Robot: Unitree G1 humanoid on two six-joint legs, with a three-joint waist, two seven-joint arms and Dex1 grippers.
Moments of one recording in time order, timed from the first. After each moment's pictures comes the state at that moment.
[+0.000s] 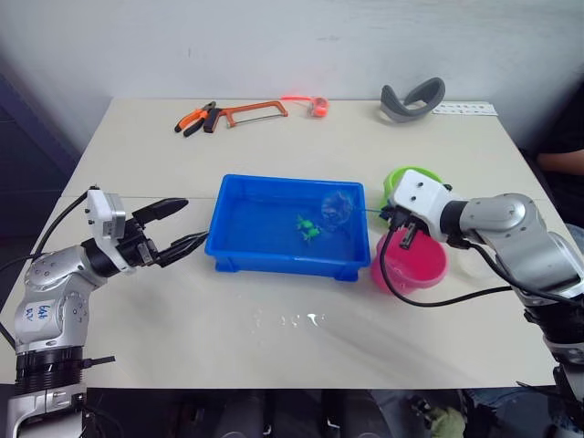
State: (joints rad) left arm -0.30 0.65 0.33 0.07 -0.56 0.22 -1.06; right arm -0.66 -0.90 0.28 -0.18 0.09 0.66 0.82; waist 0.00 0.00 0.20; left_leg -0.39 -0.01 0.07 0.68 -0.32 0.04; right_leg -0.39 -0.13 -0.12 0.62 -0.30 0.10
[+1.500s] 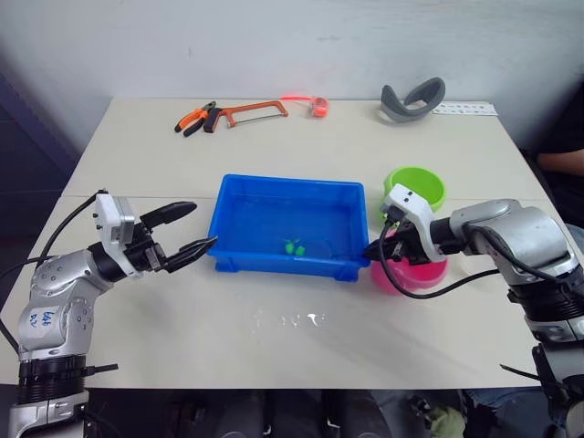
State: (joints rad) left arm -0.26 0.64 0.32 -0.03 -0.58 0.25 -1.02; right arm -0.78 -0.79 0.24 -0.07 0.39 1.18 1.05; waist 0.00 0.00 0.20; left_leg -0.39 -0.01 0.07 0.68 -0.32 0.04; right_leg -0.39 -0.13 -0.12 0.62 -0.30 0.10
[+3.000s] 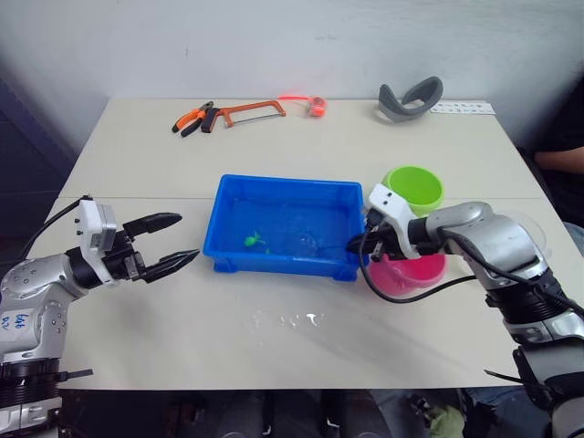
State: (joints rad) left arm -0.21 0.78 0.34 0.06 -0.58 0.24 -1.15; right arm -0.77 -0.71 0.33 -0.04 0.31 0.97 0.96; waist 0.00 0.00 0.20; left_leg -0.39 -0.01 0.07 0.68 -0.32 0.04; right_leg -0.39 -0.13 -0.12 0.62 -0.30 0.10
